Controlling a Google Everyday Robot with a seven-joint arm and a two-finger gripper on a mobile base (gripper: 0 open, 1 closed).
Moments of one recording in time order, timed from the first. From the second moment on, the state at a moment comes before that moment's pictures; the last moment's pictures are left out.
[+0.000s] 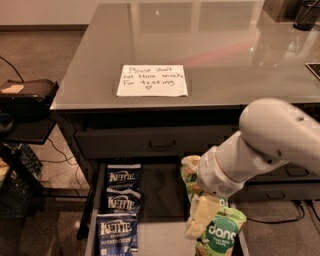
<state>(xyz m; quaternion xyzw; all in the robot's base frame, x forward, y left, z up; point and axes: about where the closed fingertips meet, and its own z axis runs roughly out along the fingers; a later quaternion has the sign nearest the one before) 0.374 -0.062 0.739 -0.65 0.71 0.21 0.17</state>
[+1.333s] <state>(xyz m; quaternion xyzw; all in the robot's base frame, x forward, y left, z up) 0.384 0.001 0.607 -0.69 0.66 0.24 0.18</state>
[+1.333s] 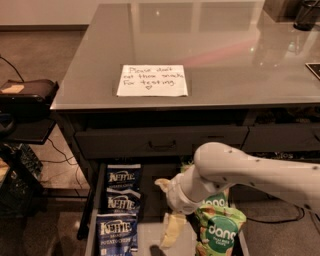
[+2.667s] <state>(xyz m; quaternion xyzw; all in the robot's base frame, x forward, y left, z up) 0.406 0.088 0.489 -0.68 0.64 0.30 0.17</state>
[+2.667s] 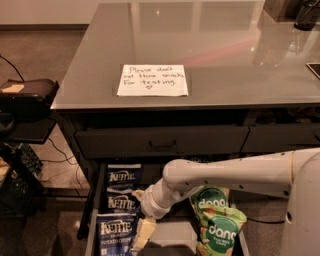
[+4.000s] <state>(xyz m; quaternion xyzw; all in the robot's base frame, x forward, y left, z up) 0.411 0.090 0.437 -0.66 0.67 0.31 0.15</state>
